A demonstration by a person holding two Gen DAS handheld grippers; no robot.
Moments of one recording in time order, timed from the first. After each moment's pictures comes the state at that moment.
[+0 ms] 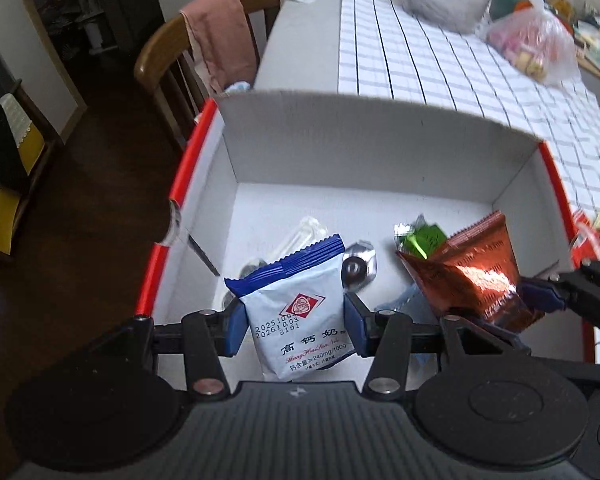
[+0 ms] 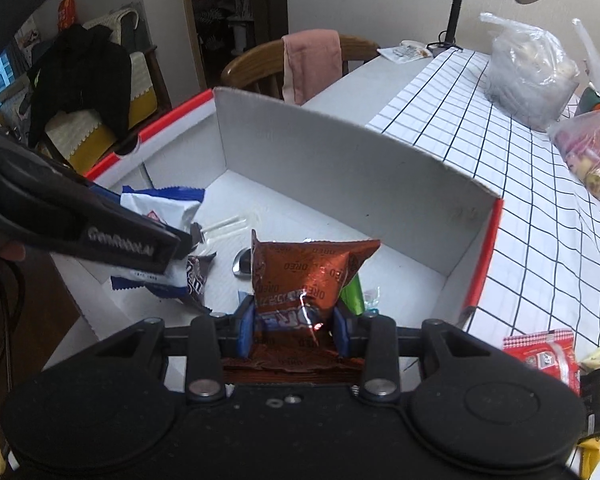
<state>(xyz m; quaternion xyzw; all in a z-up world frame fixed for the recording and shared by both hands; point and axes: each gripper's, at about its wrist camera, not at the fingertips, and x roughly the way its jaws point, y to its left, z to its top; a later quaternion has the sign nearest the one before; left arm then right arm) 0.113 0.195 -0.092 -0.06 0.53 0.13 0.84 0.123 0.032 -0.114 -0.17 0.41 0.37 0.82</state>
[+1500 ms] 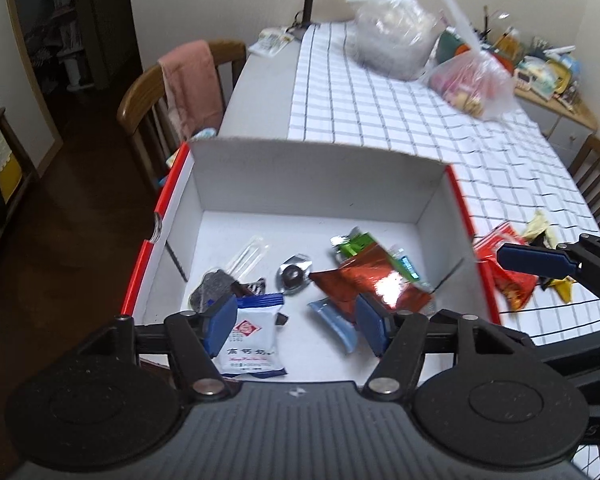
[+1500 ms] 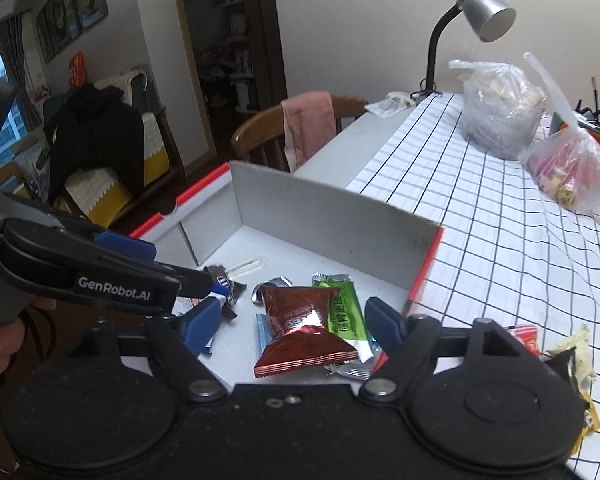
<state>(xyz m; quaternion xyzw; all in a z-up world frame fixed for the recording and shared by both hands) 0.057 0.160 -0.042 -0.07 0.45 0.09 0.89 0.093 -0.034 -0.053 -0.09 0.35 0.39 0.85</state>
